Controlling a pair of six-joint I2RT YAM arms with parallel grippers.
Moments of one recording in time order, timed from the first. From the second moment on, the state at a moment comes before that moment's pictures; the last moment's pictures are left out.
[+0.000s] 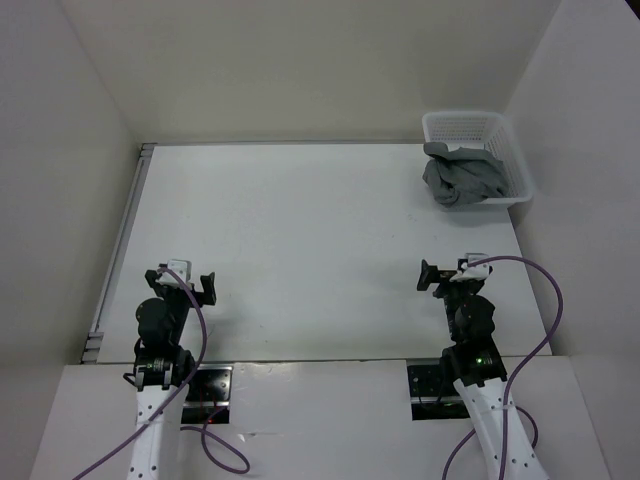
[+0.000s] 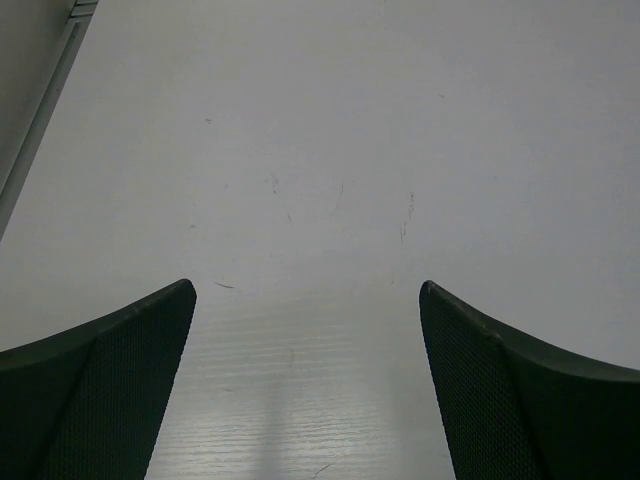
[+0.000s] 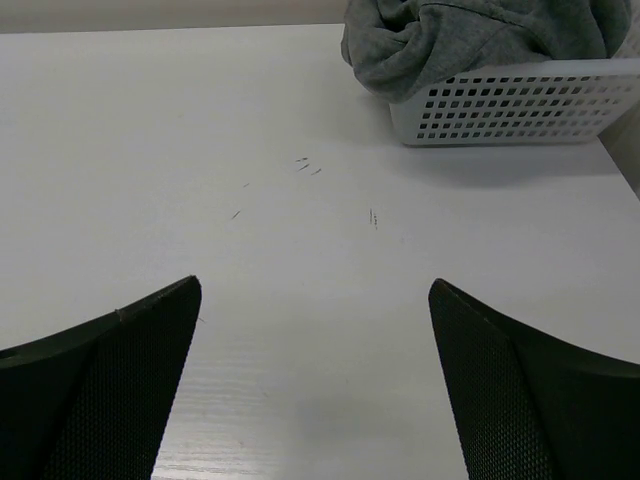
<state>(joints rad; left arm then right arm) 0.10 0.01 0.04 -0.14 0.14 0.07 0.19 0.01 0.04 -0.06 0.22 0.05</state>
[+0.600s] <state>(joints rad) 0.10 0.01 0.04 -0.14 0.17 0.07 0.19 0.01 0.04 -0.05 0.11 -0.06</state>
